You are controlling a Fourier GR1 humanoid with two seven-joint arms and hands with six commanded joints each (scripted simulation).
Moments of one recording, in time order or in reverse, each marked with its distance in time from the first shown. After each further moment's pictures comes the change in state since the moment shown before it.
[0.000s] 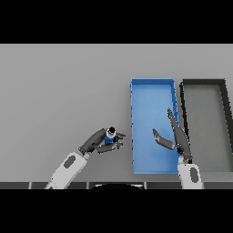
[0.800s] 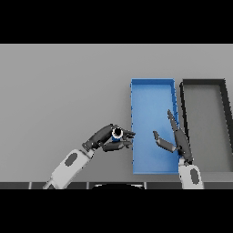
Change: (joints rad) left arm -0.082 -0.010 -0.026 -0.203 0.052 -0.012 0.128; right arm 0.022 -0.016 0.007 -0.001 0.023 0.006 -0.049
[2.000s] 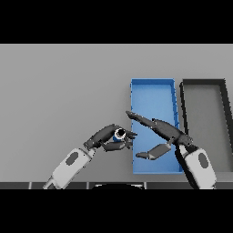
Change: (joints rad) left arm -0.020 -0.002 -0.006 0.012 -0.016 -0.016 0.001; right arm -0.364 -0.205 0.149 -0.318 -0.620 0.419 0.382
